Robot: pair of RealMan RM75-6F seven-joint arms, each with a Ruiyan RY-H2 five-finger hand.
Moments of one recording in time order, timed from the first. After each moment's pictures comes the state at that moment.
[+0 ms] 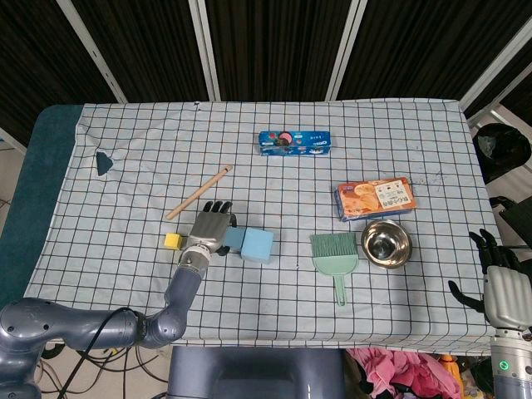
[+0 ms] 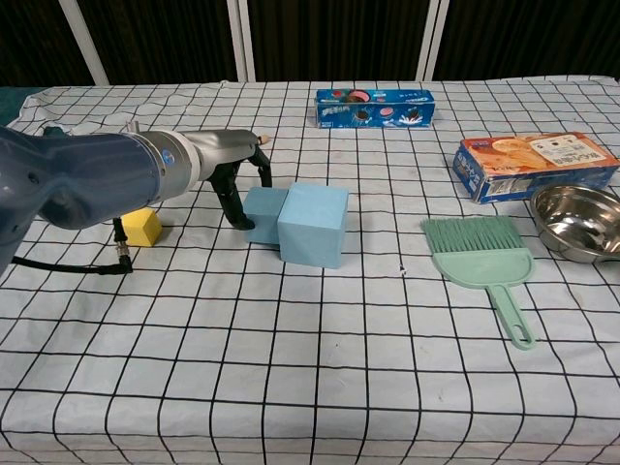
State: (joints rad) left arm -1.07 -1.74 -0.27 -1.49 0.33 1.05 0.82; right arm 0.07 -1.14 0.16 -1.77 -1.29 1.48 -0.12
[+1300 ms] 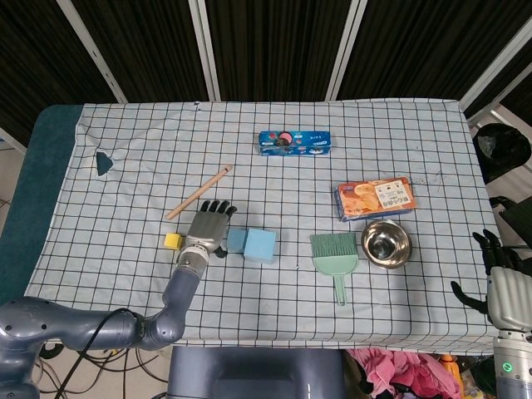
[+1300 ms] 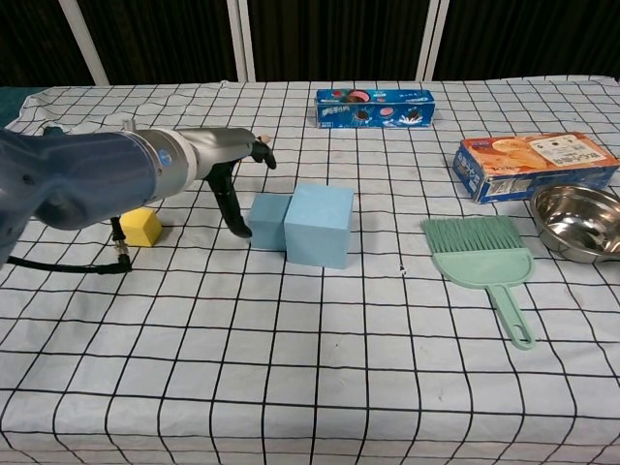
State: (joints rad) left arm -1.07 -1.71 -0.25 -1.53 0.35 1.09 0.83; right arm 0.06 -1.13 0.16 -1.77 -1.29 1.49 -0.11
